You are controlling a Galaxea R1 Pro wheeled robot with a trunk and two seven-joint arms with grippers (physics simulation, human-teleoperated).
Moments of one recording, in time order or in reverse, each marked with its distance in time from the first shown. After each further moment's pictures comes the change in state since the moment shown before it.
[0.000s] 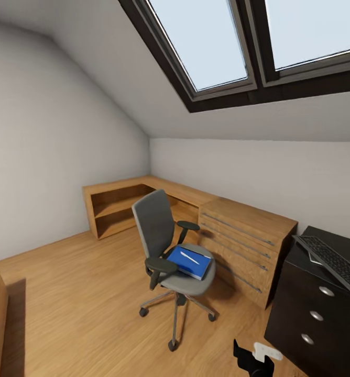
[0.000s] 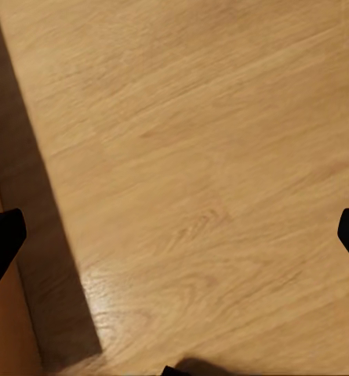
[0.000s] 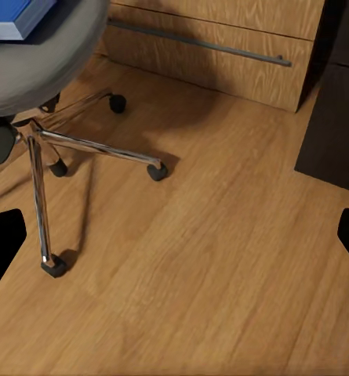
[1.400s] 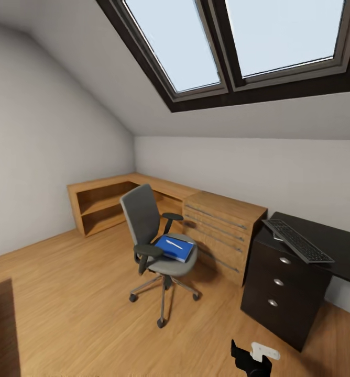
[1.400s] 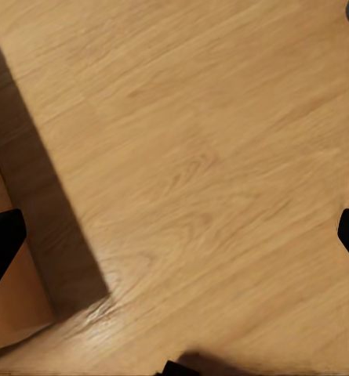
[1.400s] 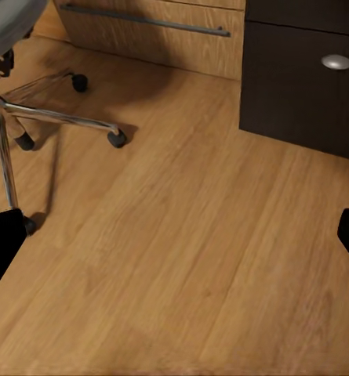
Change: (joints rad) left arm 0.000 -0.001 -0.003 0.032 -0.001 -0.039 -0.005; right arm 0.000 0.009 0.001 0.000 0.012 0.000 0.000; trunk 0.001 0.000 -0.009
